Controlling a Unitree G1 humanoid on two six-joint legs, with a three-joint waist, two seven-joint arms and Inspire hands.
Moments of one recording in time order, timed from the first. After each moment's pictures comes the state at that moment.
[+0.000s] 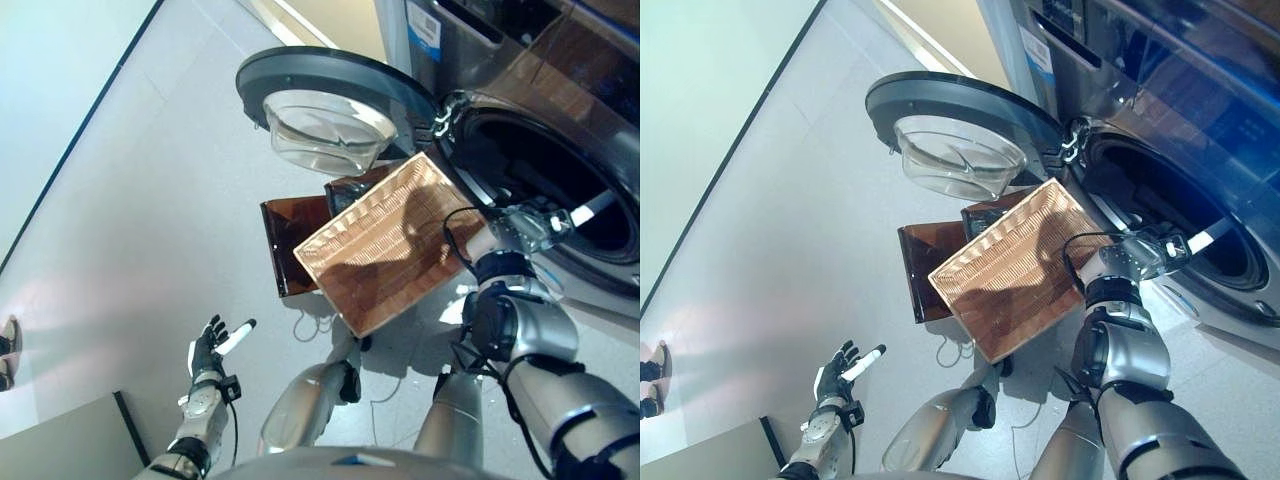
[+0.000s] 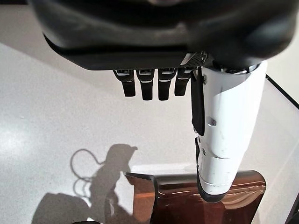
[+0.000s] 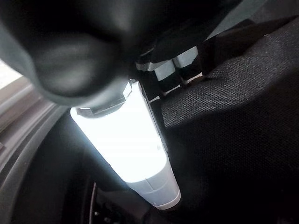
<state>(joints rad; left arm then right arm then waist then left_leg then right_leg) -0.07 0.16 -0.22 1.04 -0.56 -0.36 0.23 -0.95 -0.36 -0.42 1.04 1.78 -0.74 -0.12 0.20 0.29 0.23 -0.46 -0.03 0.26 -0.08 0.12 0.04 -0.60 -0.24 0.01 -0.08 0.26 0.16</state>
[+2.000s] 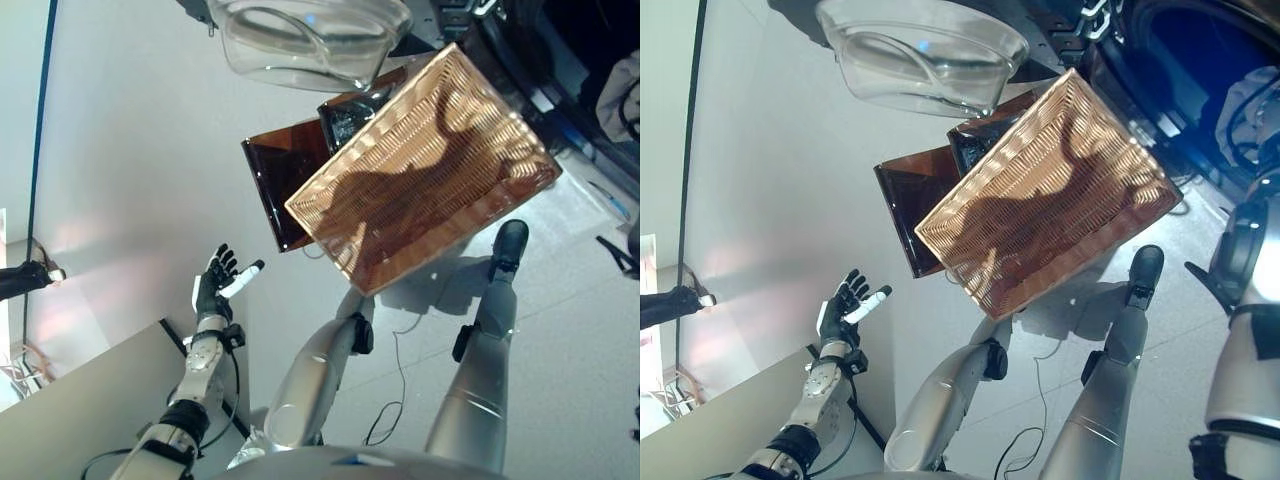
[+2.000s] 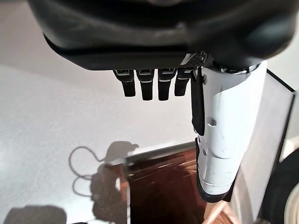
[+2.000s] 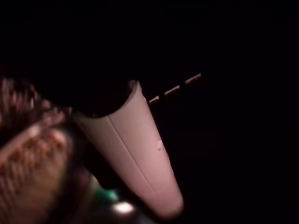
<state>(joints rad) -0.15 0.25 -0.26 0.74 -0.53 -0.43 0.24 -1.63 -0.86 0.21 1.41 0.82 -0.34 -0.66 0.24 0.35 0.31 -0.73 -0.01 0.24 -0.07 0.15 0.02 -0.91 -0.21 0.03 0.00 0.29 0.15</state>
